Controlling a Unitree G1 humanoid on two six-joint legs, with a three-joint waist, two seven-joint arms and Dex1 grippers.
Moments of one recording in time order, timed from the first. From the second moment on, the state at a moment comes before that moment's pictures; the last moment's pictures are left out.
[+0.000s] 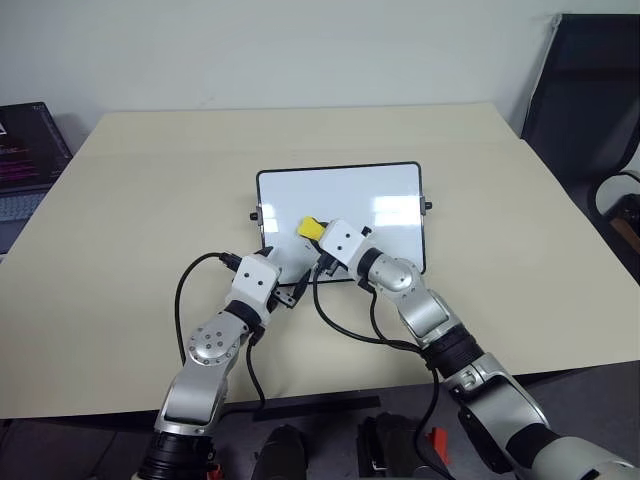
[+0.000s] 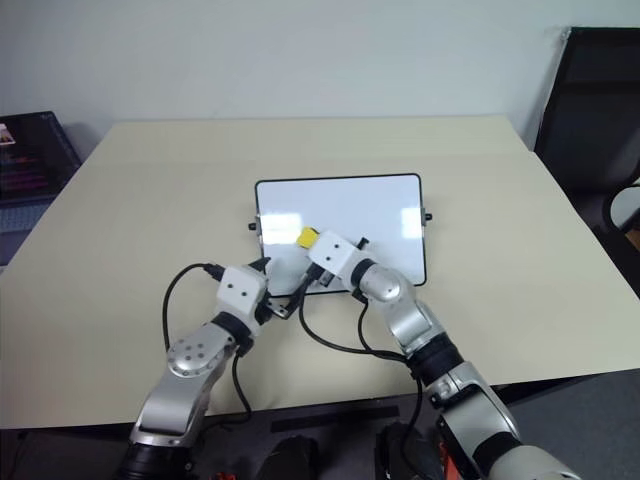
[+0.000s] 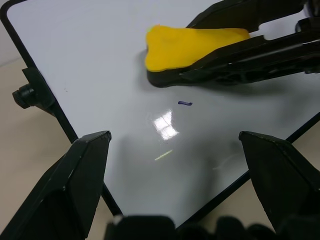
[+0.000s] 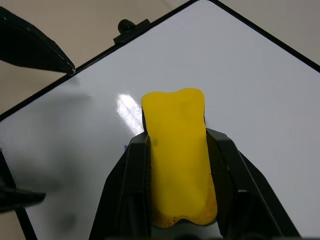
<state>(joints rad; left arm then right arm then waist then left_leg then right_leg) -0.08 0.32 -0.06 -0.22 0.00 0.21 -0.34 -0.68 -0.06 0.38 0.39 -0.26 0.02 0.37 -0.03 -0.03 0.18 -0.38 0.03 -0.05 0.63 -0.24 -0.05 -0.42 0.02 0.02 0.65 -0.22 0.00</state>
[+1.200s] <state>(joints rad) -0.05 0.30 -0.07 -0.24 -0.02 0.20 -0.34 -0.33 -0.23 0.12 -0.18 -0.05 0.20 0.43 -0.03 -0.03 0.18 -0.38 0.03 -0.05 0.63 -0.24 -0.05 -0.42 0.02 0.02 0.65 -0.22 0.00</state>
